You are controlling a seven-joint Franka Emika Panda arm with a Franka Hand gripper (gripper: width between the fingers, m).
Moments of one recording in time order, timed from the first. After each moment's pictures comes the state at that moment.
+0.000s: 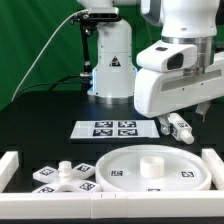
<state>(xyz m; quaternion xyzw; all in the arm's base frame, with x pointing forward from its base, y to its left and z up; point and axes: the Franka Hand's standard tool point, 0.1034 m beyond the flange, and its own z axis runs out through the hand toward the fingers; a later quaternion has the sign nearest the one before) 0.516 0.103 0.070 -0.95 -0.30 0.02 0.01</state>
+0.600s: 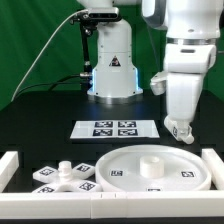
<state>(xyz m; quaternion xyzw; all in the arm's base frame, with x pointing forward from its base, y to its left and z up) 0.504 0.118 0.064 -0.75 -0.66 0.00 -0.01</state>
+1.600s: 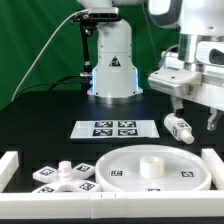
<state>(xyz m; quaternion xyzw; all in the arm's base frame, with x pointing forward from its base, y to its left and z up) 0.486 0.121 0.067 -0.46 -0.89 0.02 -0.02</state>
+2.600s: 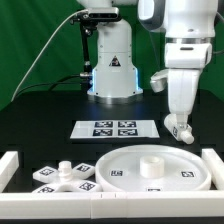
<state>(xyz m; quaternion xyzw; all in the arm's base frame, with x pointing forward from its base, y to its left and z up) 0.468 0.119 0.060 -0.83 -0.55 -0.01 -0.01</state>
